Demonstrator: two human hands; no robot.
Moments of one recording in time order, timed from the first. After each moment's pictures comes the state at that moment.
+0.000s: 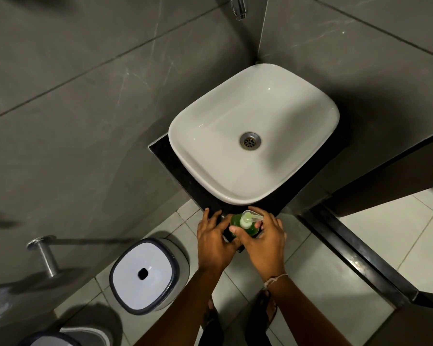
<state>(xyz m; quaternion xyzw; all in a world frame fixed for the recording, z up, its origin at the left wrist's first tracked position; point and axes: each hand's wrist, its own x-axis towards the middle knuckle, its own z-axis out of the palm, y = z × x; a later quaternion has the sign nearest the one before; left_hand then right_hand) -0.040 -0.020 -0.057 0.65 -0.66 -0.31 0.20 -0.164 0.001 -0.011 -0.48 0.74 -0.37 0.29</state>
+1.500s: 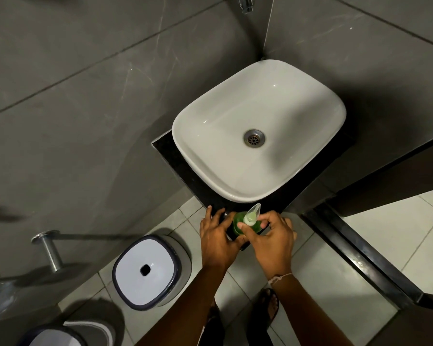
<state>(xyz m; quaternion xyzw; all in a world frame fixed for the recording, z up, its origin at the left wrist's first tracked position) -0.043 -0.018 -0.060 0.65 -0.66 -0.31 0.21 -0.169 0.001 -0.003 -0.47 0.78 -0.34 0.25</state>
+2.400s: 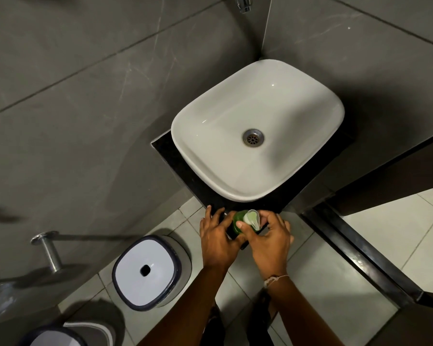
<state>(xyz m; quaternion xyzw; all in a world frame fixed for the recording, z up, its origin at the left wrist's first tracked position) -0.046 -0.017 -0.062 0.66 -0.66 -0.29 0.21 -0.159 0.006 -0.005 -0.43 0.78 -0.37 0.26</state>
